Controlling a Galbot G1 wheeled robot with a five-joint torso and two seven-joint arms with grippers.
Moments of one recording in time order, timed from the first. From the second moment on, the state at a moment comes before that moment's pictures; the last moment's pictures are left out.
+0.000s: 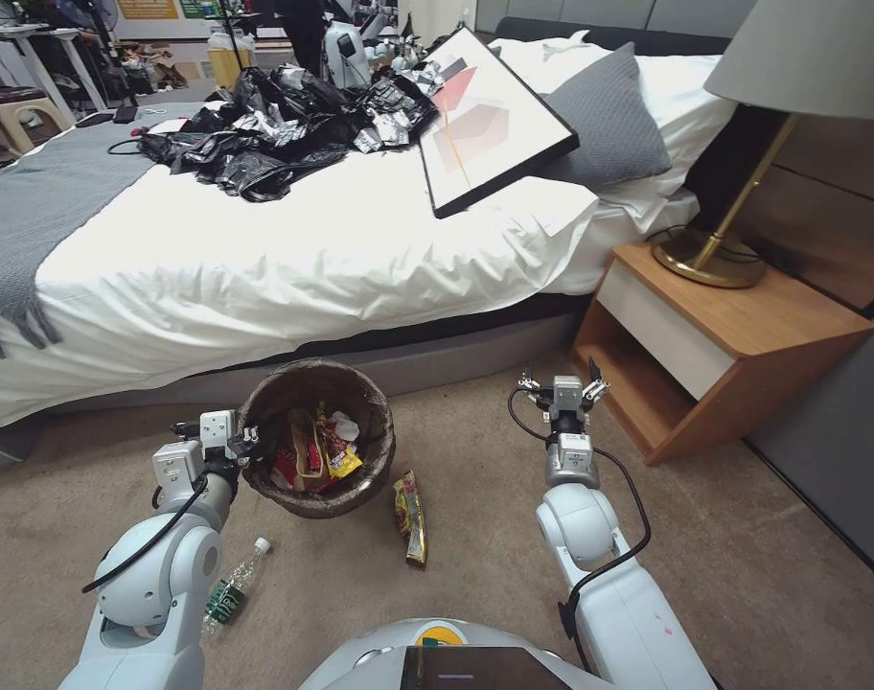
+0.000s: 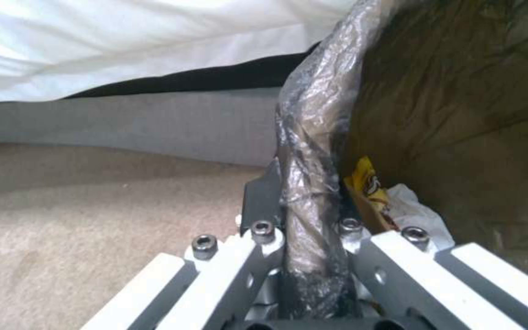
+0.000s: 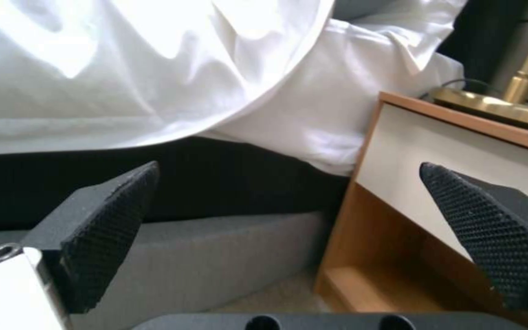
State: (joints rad) left arm 1.51 -1.41 -0.76 -2.29 -0.32 0.74 -0.12; right arm -1.28 1.38 0.35 1.90 -0.10 -0.05 0.42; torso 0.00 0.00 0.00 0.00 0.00
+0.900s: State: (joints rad) left arm 1.51 -1.42 -0.77 -2.28 -0.32 0.74 -0.11; right arm -1.27 1.38 0.36 1.89 -0.09 -0.05 0.42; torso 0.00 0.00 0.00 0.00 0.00
